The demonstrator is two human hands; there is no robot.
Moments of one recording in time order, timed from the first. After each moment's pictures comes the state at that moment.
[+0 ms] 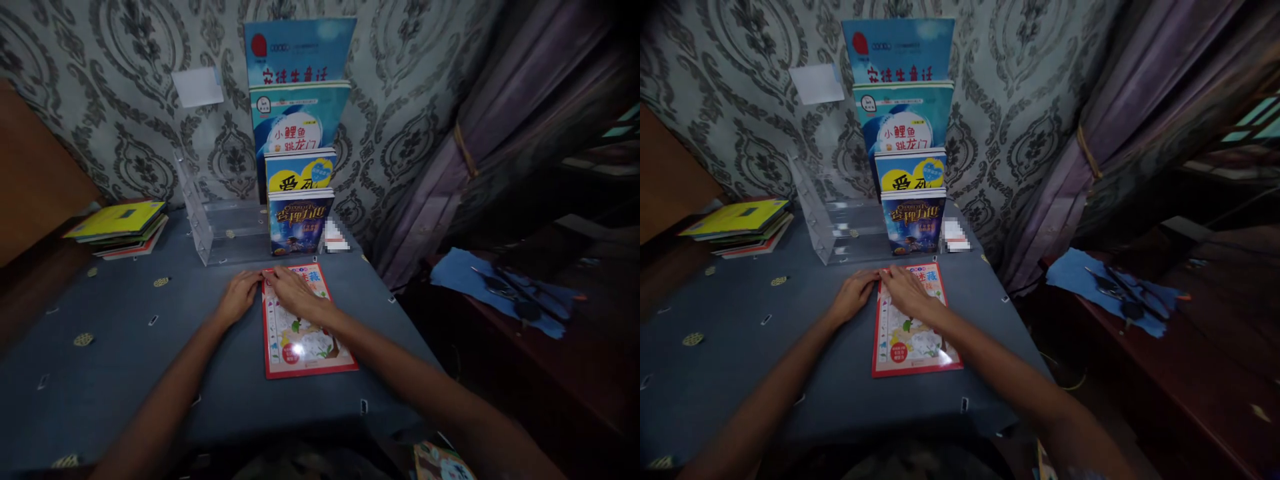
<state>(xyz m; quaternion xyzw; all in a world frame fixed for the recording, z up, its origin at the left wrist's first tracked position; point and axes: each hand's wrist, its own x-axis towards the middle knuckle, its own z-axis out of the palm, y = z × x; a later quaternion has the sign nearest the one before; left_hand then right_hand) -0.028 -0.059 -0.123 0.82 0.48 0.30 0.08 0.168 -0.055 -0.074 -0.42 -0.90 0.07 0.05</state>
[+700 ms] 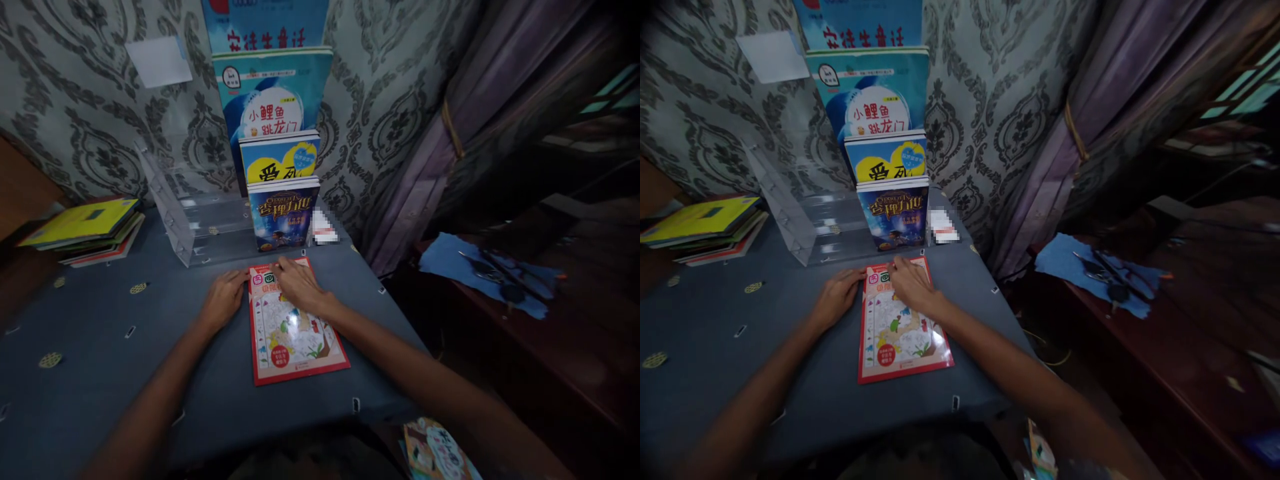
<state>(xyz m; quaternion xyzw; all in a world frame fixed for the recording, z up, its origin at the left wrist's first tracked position) -0.024 -0.061 -0.115 0.83 0.49 0.25 0.04 0.200 -0.047 -0.072 -0.48 -0.87 0.07 0.02</state>
